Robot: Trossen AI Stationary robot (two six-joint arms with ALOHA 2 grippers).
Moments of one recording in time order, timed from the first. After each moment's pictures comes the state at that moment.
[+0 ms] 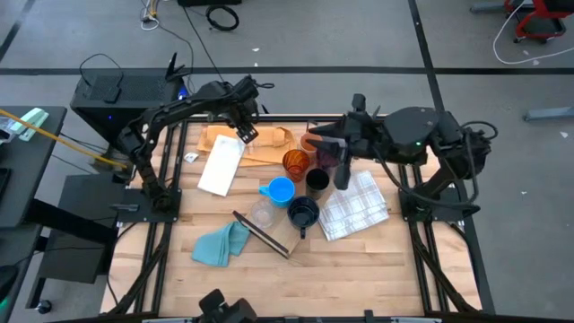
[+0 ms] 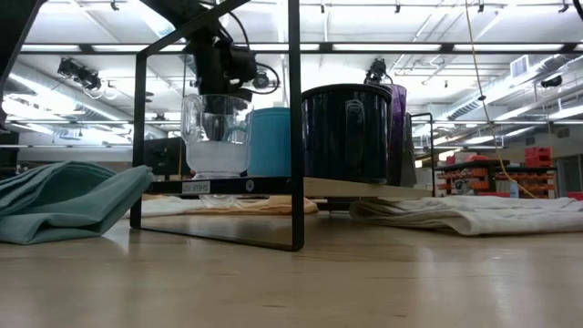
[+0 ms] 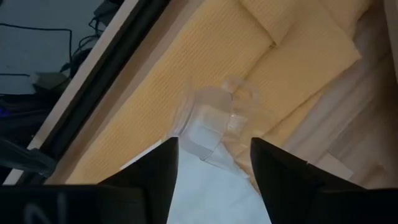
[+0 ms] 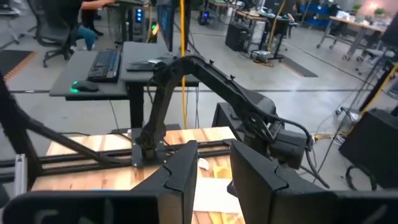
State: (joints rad) left arm 0.70 1.78 1.51 -1.03 -0.04 0.06; right arm 0.29 1.65 2.36 -0.97 0.58 0.02
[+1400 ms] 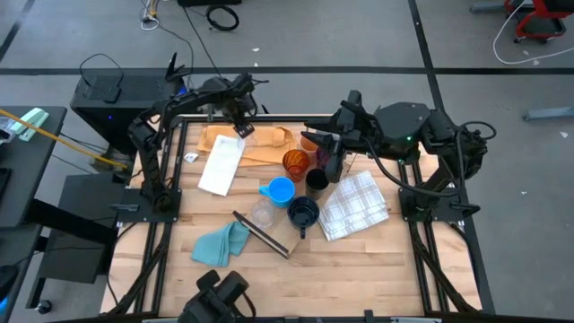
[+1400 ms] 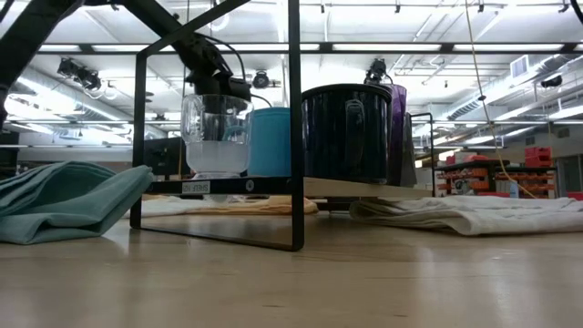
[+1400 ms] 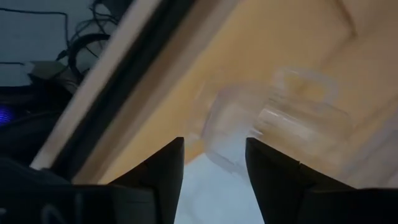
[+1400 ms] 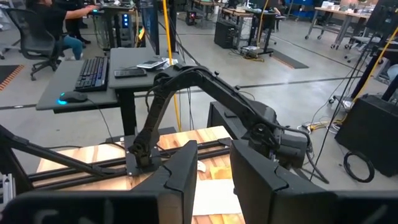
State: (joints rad) left arm 0.83 1.92 1.52 -0.97 -0.02 0.19; right arm 0.25 1.67 2.36 -0.94 0.58 0.08
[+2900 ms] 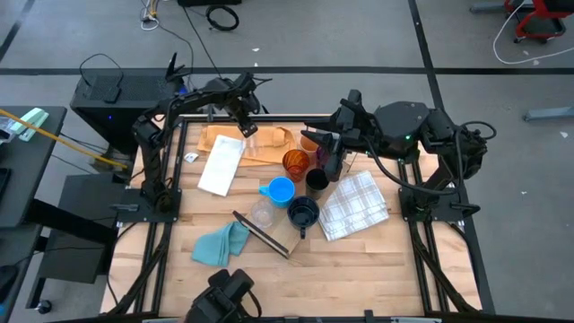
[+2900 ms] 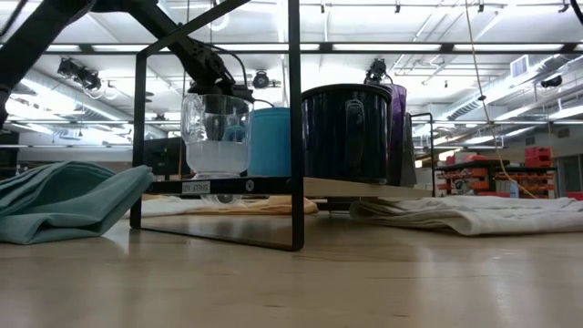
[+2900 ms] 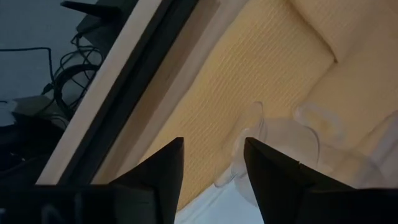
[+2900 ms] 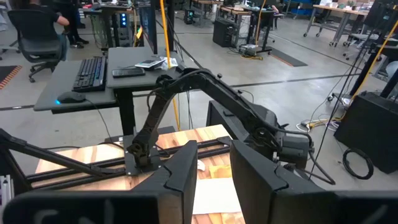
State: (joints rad) left arm 0.83 1.96 1.52 -0.88 0.07 0.28; right arm 0.24 1.67 2.36 -0.95 0.58 0.09
